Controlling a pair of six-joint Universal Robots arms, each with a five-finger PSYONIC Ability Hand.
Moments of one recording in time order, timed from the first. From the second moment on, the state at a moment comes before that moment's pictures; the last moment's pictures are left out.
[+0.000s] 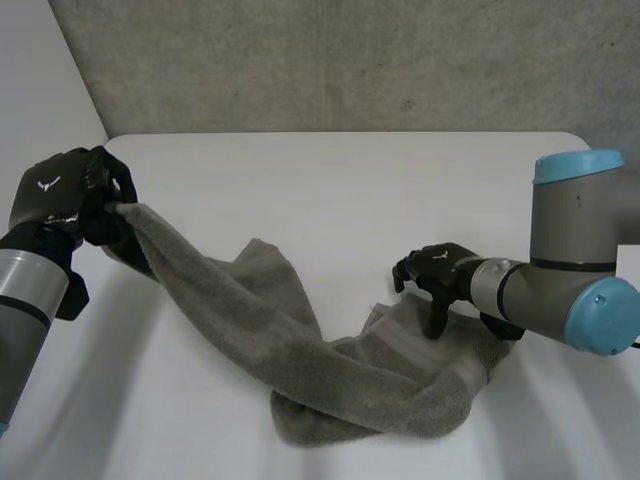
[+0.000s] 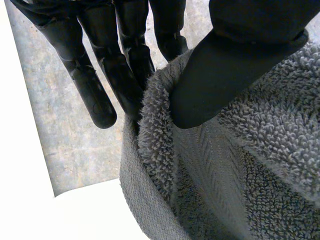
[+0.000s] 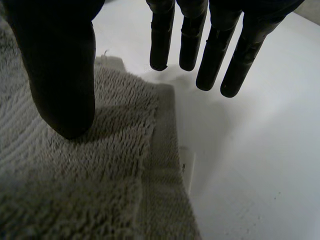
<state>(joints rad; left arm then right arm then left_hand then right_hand) 4.56 -1.53 -1.98 3.57 -1.46 3.03 1.92 -0.86 1.19 0.34 1.24 2.69 1.19 1.22 1.22 1.22 1.02 0.47 0.47 0.47 0.47 0.31</state>
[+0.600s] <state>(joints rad) 4.55 -1.53 -1.99 3.57 -1.46 3.03 1.93 -0.86 1.26 0.24 1.24 2.68 1.19 1.22 1.22 1.22 1.02 0.66 0.68 0.66 0.67 0.48</state>
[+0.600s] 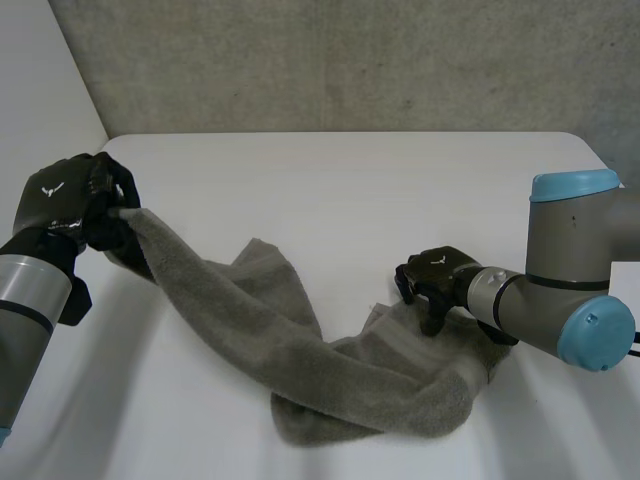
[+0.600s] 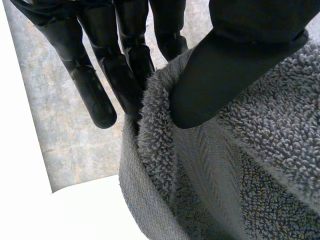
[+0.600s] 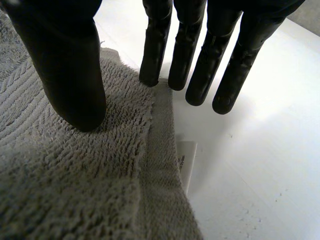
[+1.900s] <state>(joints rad) 4.55 -1.53 -2.00 3.57 -1.46 3.03 1.93 -0.87 1.29 0.22 1.24 2.68 1.19 1.22 1.22 1.22 1.02 1.30 1.30 1.32 1.33 1.15</state>
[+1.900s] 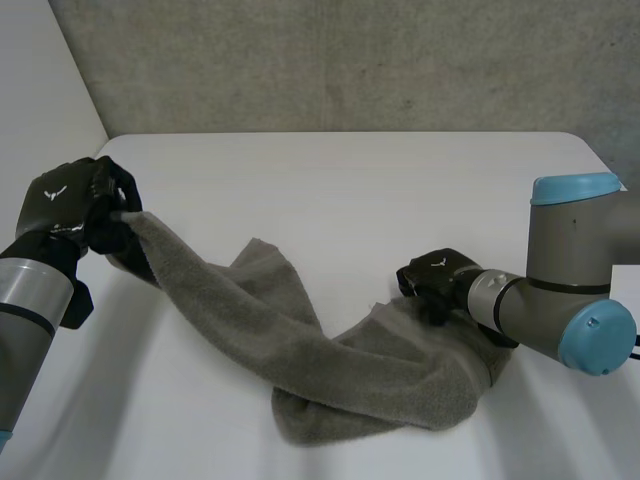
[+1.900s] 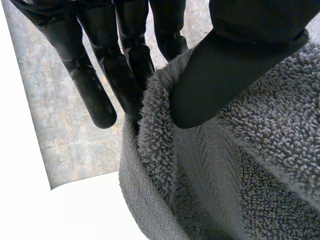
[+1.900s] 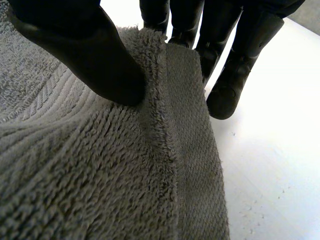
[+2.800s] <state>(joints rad) 4.54 -1.90 -1.58 3.59 -1.54 3.03 1.88 -1.06 1.32 -0.19 1.18 2.79 1.19 1.22 1.22 1.22 1.02 1.31 1.31 1.33 1.33 1.15</state>
